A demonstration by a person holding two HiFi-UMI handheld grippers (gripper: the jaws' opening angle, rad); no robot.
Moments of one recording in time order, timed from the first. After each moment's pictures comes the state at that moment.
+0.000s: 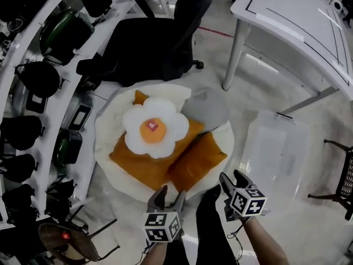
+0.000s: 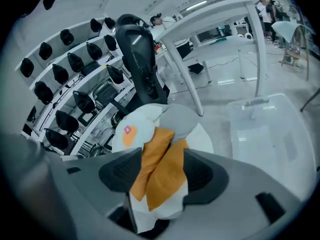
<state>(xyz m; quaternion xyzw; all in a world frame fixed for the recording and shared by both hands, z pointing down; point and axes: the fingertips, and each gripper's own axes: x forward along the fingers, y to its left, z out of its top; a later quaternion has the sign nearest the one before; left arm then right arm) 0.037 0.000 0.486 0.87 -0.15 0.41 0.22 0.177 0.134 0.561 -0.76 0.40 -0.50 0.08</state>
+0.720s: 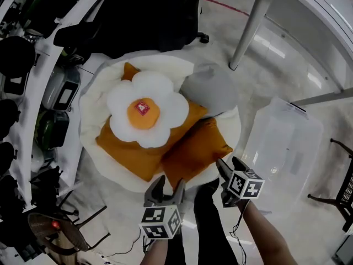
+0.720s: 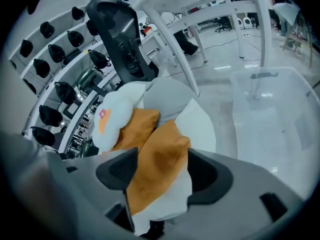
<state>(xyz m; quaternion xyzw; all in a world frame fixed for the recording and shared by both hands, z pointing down) 0.051 -0.014 0.586 0.85 -0.20 0.42 0.26 0.190 0.108 0.712 -0.73 0.38 -0.57 0.07</state>
